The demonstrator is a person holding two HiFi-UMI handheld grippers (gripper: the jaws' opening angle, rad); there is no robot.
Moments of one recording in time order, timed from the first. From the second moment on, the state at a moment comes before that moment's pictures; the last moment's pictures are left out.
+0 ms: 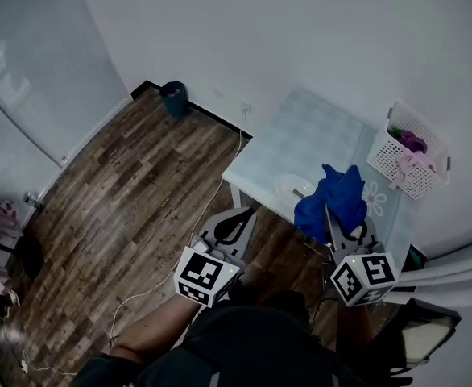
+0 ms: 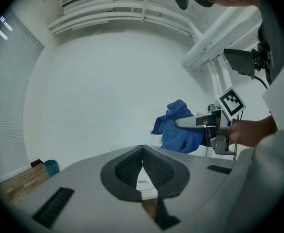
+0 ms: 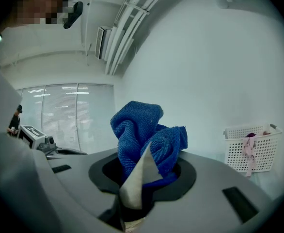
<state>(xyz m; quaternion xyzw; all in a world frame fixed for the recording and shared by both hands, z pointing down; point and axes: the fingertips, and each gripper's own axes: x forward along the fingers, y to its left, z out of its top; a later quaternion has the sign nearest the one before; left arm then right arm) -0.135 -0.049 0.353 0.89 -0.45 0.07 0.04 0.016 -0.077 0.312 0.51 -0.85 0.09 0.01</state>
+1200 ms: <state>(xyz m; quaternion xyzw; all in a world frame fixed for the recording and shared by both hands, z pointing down) -0.032 -0.189 0.463 0.90 -0.29 0.31 -0.06 0.075 -0.255 0.350 0.47 -0.87 0.11 0.04</state>
